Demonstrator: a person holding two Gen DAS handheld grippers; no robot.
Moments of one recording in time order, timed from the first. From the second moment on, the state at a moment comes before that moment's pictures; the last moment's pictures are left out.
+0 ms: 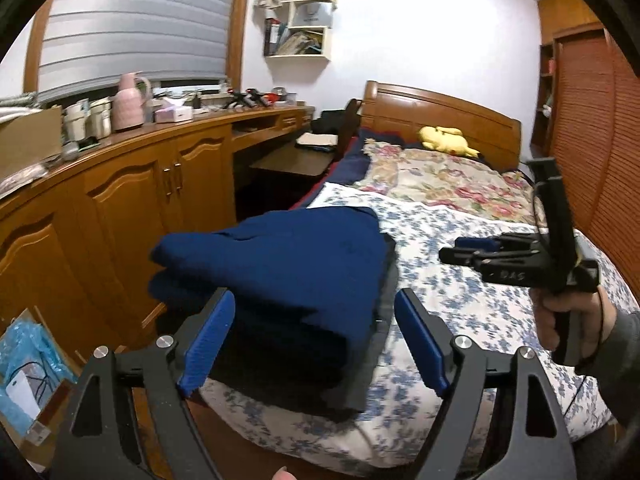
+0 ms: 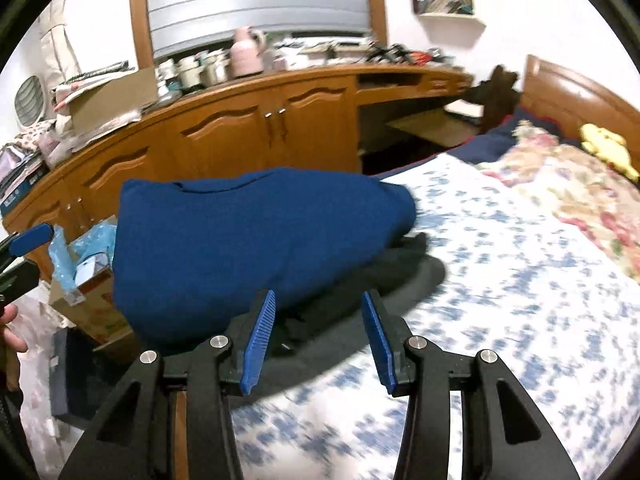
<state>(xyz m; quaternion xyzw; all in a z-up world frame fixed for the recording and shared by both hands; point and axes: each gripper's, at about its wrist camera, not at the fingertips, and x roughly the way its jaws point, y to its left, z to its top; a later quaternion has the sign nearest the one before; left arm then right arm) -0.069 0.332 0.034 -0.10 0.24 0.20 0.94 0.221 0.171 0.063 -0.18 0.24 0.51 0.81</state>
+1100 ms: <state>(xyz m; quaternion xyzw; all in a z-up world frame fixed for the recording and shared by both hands) -0.061 0.087 0.051 -0.05 0.24 0.02 0.97 0.035 -0.129 0.065 -0.09 0.17 0.38 0.90</state>
